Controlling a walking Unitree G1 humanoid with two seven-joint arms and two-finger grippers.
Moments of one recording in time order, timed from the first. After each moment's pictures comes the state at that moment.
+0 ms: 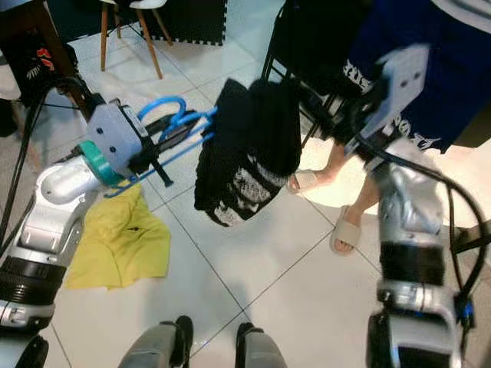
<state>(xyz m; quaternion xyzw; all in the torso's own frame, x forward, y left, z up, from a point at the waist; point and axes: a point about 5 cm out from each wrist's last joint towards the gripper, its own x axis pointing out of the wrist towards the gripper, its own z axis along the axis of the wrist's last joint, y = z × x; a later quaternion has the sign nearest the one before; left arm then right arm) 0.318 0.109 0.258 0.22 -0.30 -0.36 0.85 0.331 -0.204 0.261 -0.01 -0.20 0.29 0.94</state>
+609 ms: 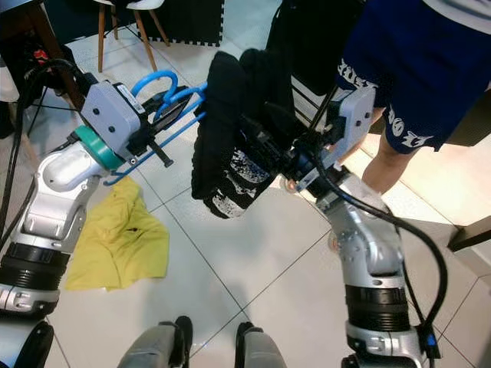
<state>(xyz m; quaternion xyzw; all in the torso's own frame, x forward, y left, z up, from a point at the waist) 0.331 0.112 0.269 0.23 -0.32 -0.31 0.87 0.303 -0.140 0.241 0.05 -0.18 0.37 0.91</state>
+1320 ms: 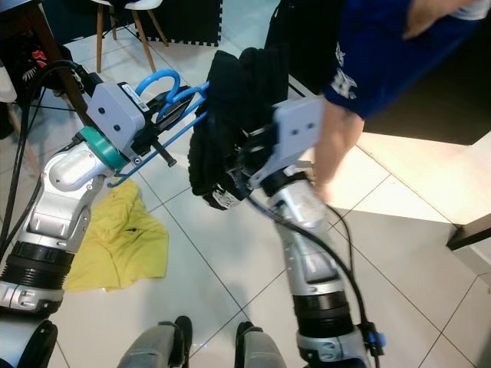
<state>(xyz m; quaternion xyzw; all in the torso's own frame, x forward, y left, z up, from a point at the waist) 0.333 0.107 0.268 0.22 -0.32 -0.31 0.87 0.305 -0.077 0.232 0.05 -0.22 0.29 0.93</state>
